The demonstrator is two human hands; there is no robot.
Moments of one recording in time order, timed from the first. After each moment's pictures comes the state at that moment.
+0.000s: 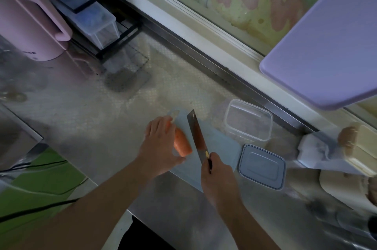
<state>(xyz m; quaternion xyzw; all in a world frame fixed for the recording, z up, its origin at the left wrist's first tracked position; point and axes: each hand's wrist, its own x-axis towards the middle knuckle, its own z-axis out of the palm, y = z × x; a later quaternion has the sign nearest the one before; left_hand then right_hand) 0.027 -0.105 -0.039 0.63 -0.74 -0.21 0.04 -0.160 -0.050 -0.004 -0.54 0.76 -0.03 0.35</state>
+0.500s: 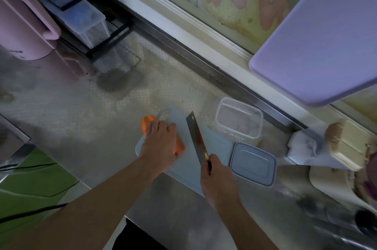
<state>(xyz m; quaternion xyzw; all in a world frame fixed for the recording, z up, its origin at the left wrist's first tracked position) -0.007 -0.114 -0.038 0.62 -0.76 -0.15 -0.08 -0.184 -0.042 -0.004 -0.55 0.77 -0.02 0.33</state>
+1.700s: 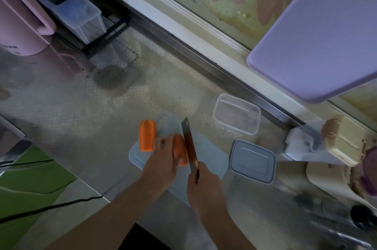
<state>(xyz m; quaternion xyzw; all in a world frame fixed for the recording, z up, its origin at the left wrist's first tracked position) -0.024 -0.058 -0.053 0.67 -0.61 -0.41 0.13 -0.163 -0.015 -0.012 -0.52 0.76 -0.05 0.39</state>
